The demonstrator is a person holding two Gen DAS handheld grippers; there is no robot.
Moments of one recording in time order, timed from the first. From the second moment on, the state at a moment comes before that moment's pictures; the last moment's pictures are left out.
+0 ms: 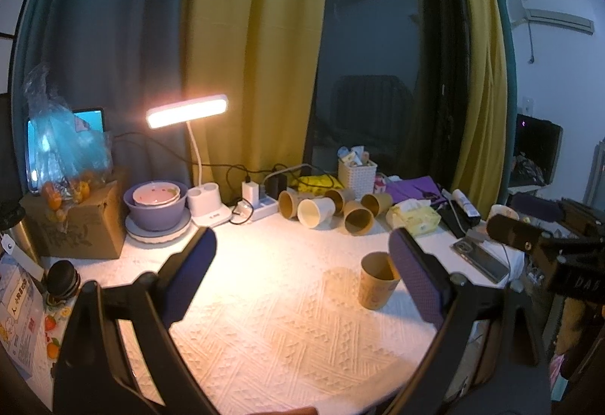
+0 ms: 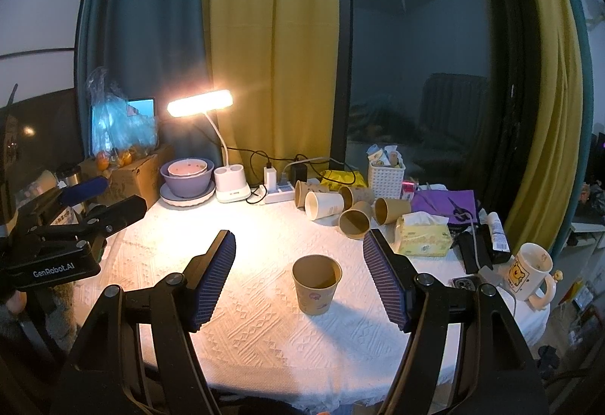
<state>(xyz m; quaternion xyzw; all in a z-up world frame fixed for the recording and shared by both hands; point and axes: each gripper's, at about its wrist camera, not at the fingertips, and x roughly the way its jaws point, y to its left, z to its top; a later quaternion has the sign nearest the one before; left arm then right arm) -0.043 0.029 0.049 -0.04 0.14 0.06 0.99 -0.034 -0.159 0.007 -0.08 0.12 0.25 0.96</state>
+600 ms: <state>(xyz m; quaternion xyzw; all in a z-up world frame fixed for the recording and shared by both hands) -0.039 0.028 0.049 -0.04 0.15 0.05 0.99 -0.034 -0.157 0.003 -0.08 0.12 0.26 0.96</state>
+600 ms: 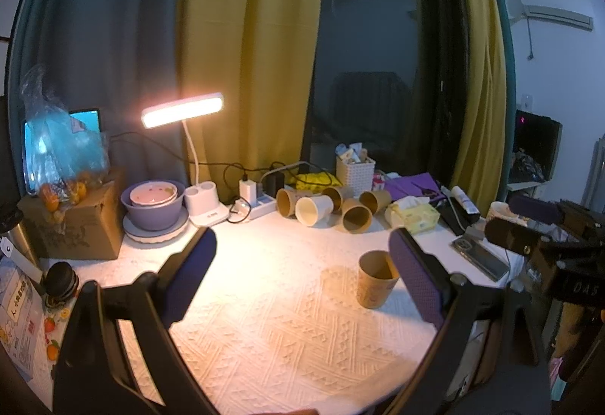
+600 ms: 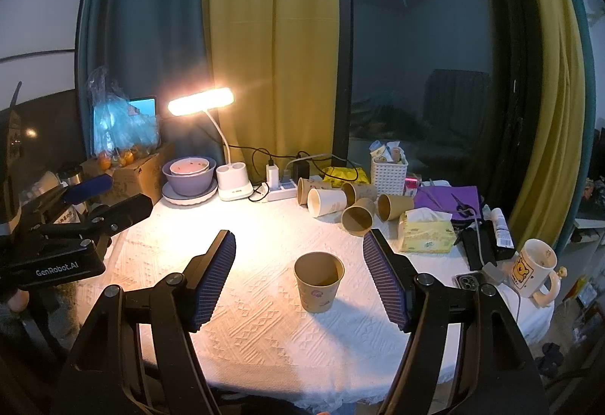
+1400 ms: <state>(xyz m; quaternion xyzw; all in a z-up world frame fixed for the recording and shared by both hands) -0.027 0.024 0.046 -0.04 0.17 0.04 0.98 -0.029 -0.158 -0.002 -0.08 0.13 0.26 0.95</state>
